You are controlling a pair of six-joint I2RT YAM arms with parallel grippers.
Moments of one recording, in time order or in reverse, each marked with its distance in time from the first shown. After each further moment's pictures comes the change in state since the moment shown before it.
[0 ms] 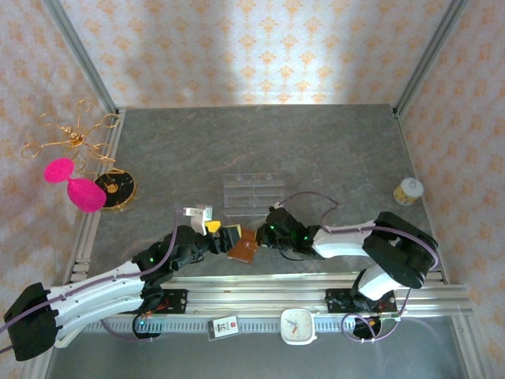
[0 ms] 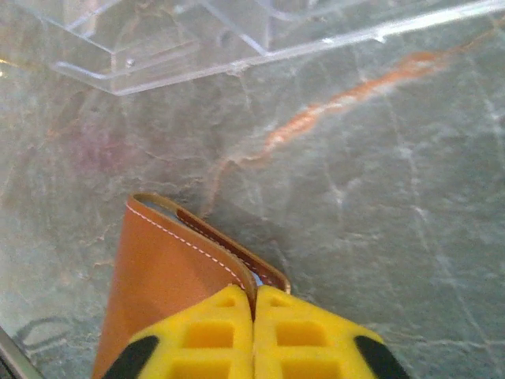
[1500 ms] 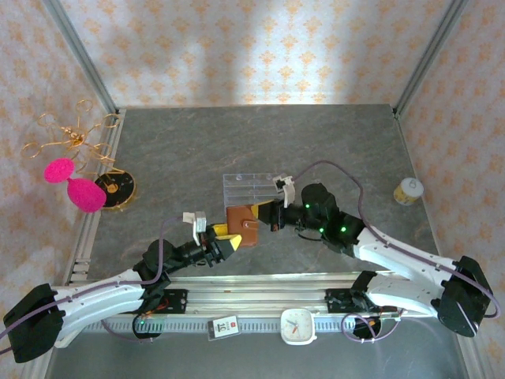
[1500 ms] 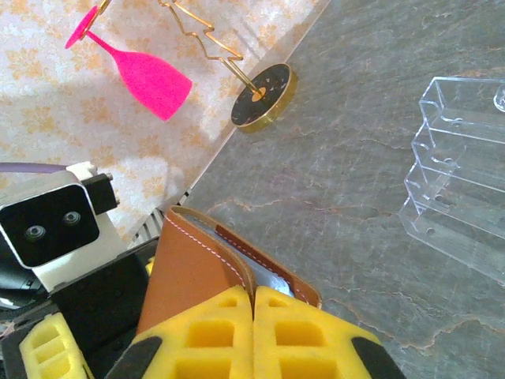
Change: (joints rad) left arm 0.000 -0.029 -0.190 0.673 0.385 0.001; right arm -0.111 -0.483 0.125 -0.138 -0.297 -0.388
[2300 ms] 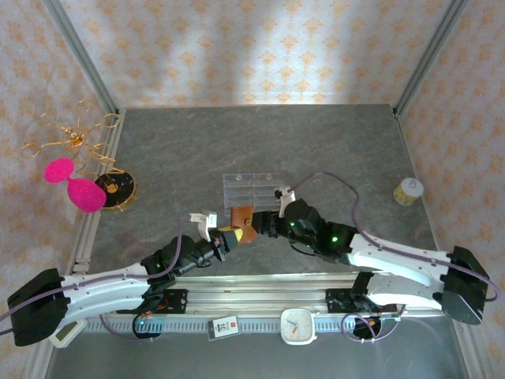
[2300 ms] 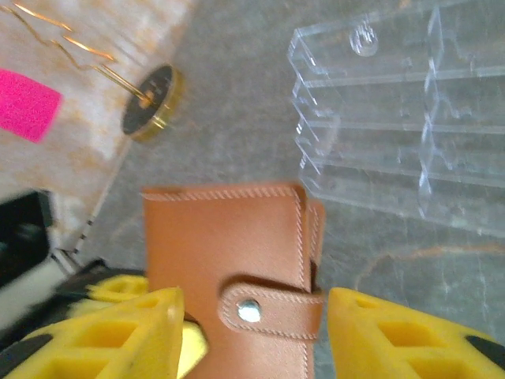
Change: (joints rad) left arm -0.097 0.134 0.089 -0.276 -0.357 -0.058; right arm 0.202 0.057 -0.011 -0.131 0.451 0.169
